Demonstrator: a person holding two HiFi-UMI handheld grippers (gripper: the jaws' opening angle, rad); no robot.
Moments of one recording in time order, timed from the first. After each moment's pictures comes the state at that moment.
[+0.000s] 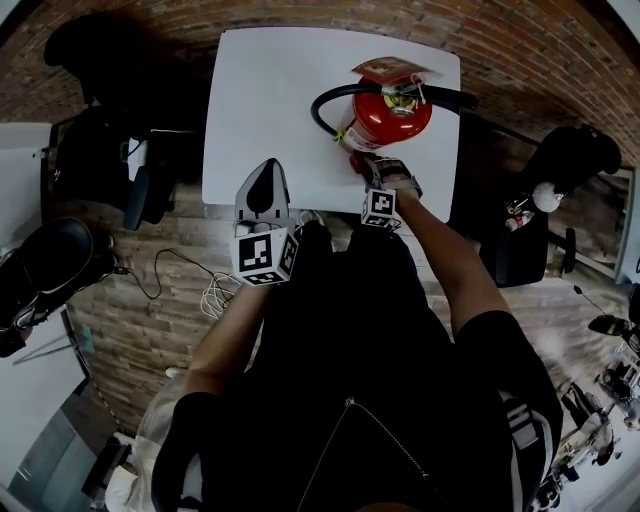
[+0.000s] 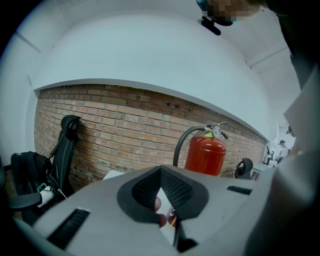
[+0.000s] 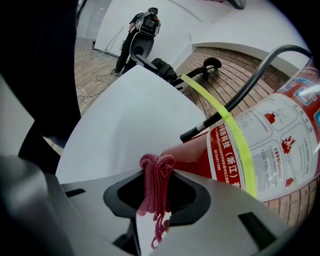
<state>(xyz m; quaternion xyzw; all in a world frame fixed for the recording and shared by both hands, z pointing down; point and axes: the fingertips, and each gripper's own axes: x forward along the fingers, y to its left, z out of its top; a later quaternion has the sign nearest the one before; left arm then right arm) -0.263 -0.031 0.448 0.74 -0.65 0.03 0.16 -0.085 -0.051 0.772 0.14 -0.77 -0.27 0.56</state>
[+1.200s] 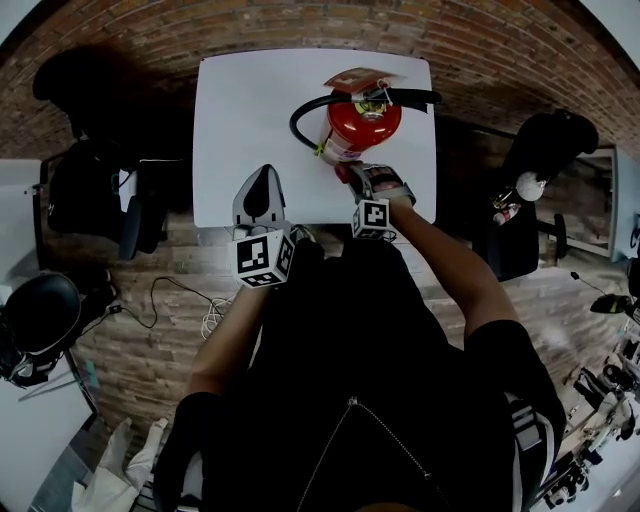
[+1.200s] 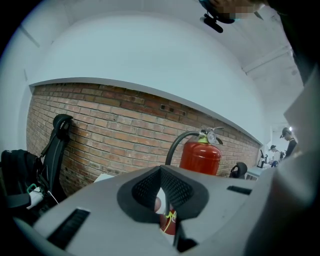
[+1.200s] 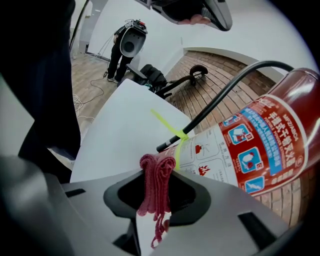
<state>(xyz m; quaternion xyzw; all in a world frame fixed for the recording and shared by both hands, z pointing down) -0.244 -0.042 0.436 0.77 -0.62 0.01 0.15 -0.084 -0.048 0.684 0.18 -0.77 -0.27 0.55</state>
